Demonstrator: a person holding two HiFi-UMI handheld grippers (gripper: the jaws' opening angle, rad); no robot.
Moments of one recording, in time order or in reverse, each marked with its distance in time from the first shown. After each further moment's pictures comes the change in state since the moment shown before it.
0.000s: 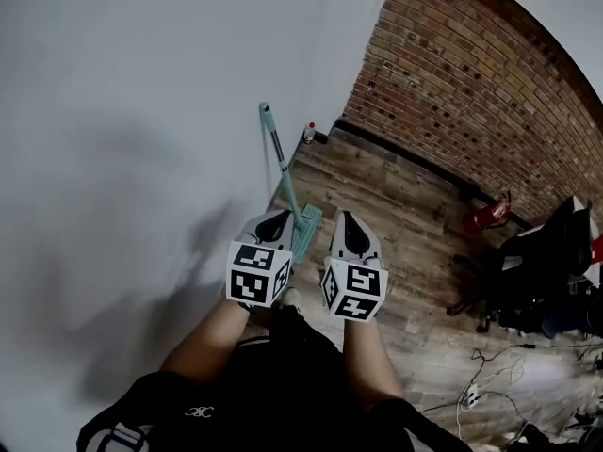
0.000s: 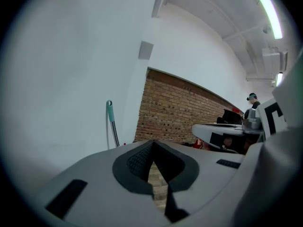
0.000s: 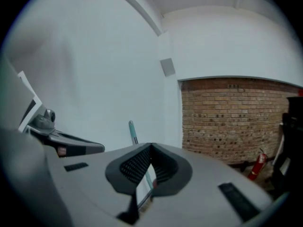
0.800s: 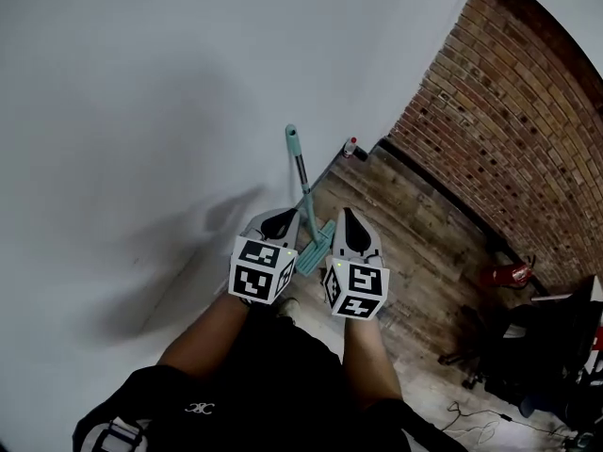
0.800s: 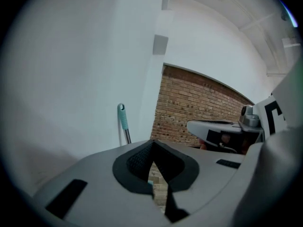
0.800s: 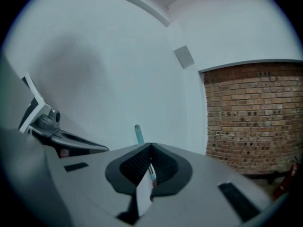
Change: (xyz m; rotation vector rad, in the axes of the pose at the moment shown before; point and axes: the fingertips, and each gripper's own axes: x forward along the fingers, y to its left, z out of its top) left arm 0.072 0.060 0.034 -0.050 0.030 0.197; right arm 0.125 0.007 0.024 -0.033 0.007 0.288
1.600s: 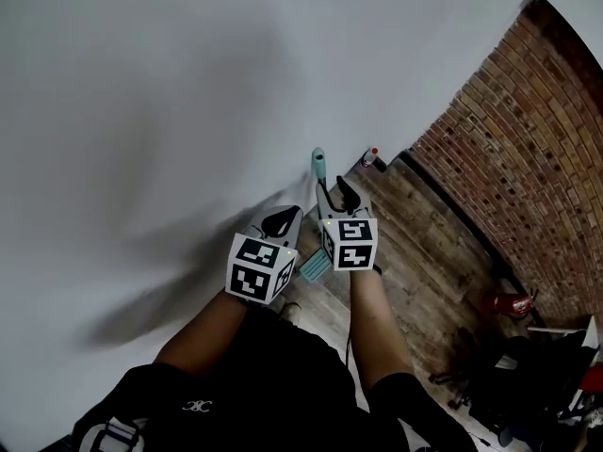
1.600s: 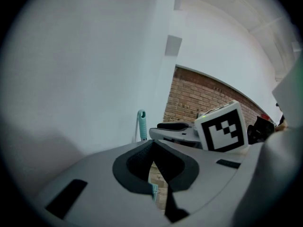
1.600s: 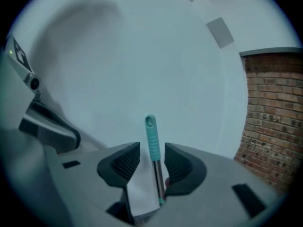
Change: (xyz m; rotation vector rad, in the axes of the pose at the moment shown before) left arm 0.019 0.070 0.026 -0.060 -0.012 0.061; right arm 0.163 0.054 -0.013 -0.173 0.120 0.288
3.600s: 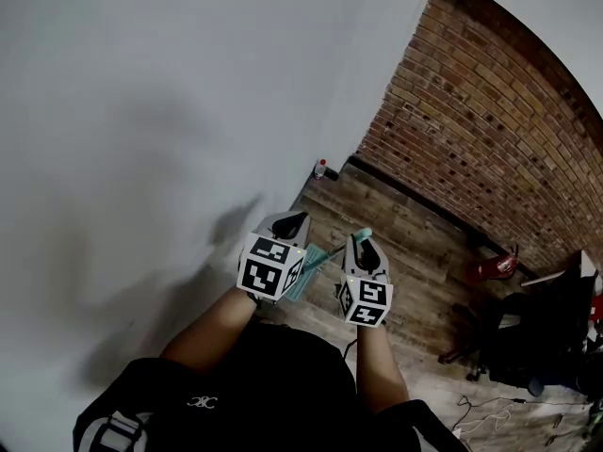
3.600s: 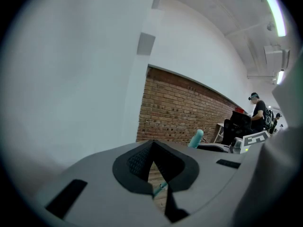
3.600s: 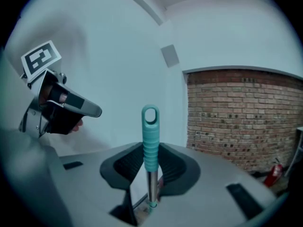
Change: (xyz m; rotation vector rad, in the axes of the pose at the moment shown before) left arm 0.045 -0.098 0.026 0.142 -0.012 -0.281; right arm -0.175 -0.091 -0.066 0.163 -0.096 -0.493
